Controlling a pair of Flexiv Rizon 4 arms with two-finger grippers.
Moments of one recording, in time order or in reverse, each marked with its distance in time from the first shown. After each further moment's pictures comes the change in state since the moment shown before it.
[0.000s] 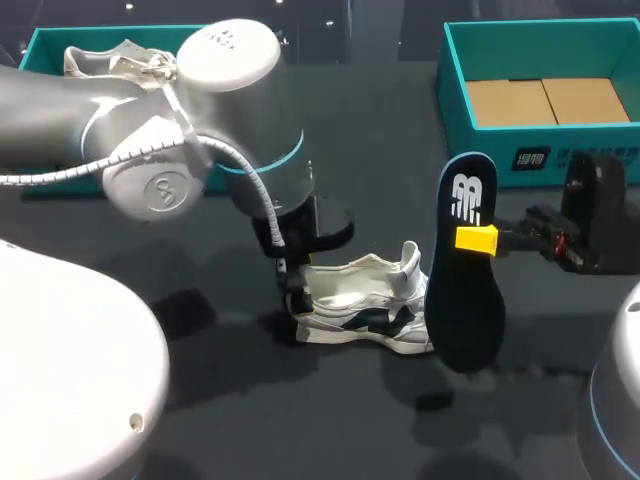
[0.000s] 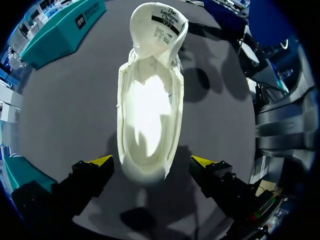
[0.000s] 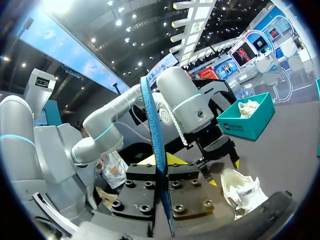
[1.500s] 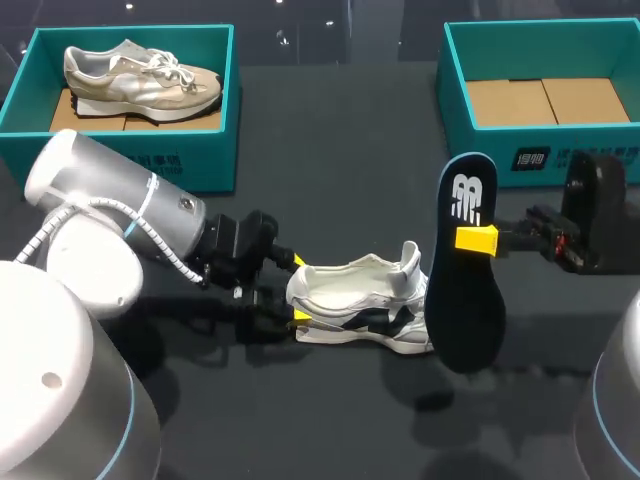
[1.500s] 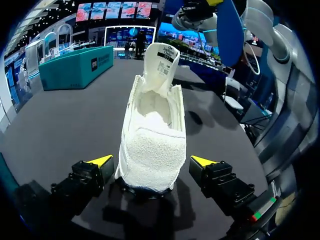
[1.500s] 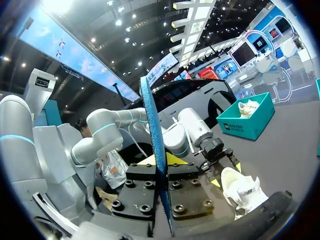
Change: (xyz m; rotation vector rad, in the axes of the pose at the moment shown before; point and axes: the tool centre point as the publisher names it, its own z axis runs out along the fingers) left arm -0.008 0.003 0.034 0.683 0.086 -0.012; right arm 0.001 0.000 0.000 0.001 -0.002 0.000
